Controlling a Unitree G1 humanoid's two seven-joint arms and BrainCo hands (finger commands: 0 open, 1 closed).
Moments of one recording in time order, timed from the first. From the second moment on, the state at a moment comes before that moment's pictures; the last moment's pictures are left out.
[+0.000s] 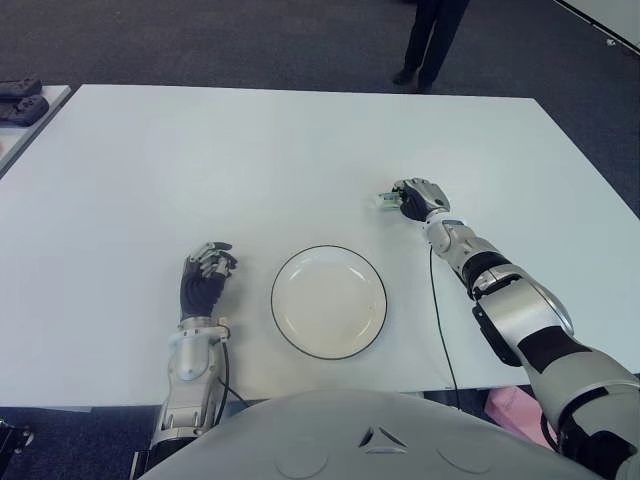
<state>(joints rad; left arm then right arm) 0.41 0.01 0.06 0.07 0.11 -0.34 0.15 -0.74 -0.34 0.52 1.32 -0.70 -0.40 -0.43</state>
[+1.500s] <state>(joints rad) 0.39 0.01 0.06 0.10 0.12 -0.37 0.15 -0.54 -0.44 0.38 0.80 -0.60 -0.74 -0.47</state>
